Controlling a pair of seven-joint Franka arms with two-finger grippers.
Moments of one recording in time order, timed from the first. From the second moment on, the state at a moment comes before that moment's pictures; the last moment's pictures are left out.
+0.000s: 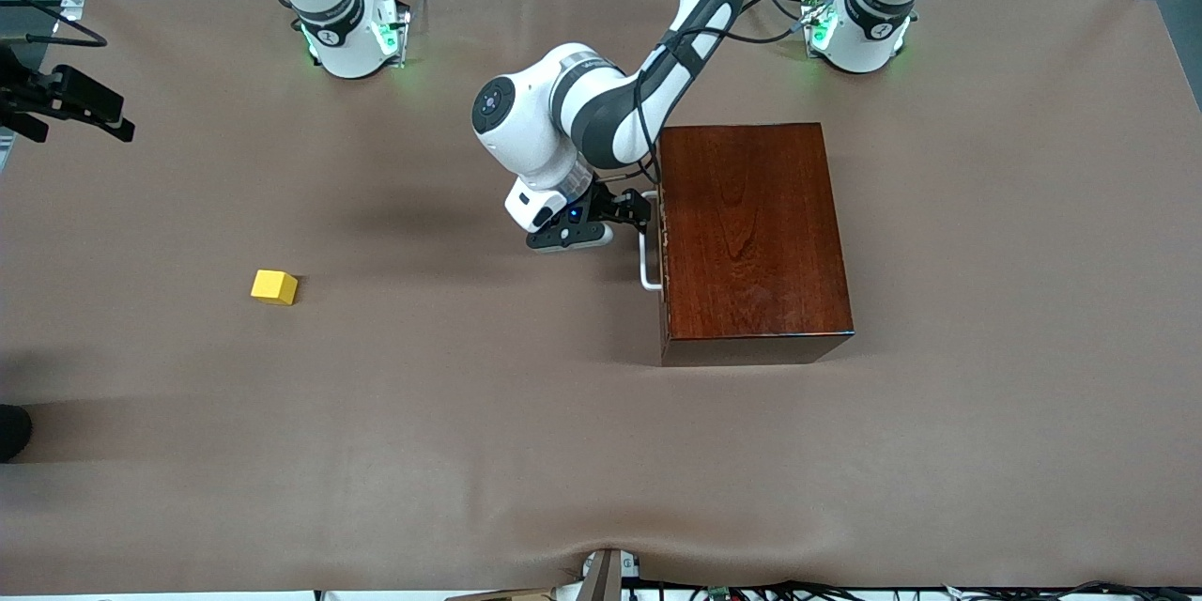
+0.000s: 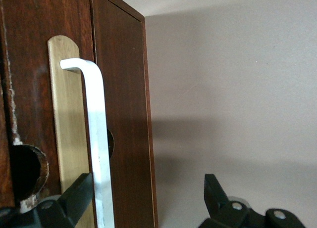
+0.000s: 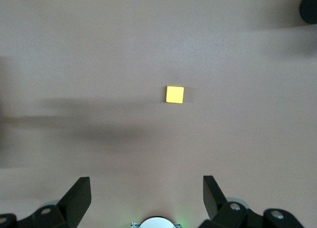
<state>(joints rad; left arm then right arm) -1.08 0.88 0.23 -1.09 0.15 1.67 -0.87 0.01 -0.05 -0.05 -1.51 0.01 1.40 -0.02</state>
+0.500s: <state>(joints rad) -1.07 0.88 0.23 -1.09 0.14 1.67 -0.94 0.01 -0.04 -0.05 -1.51 0.01 1.40 -0.02</state>
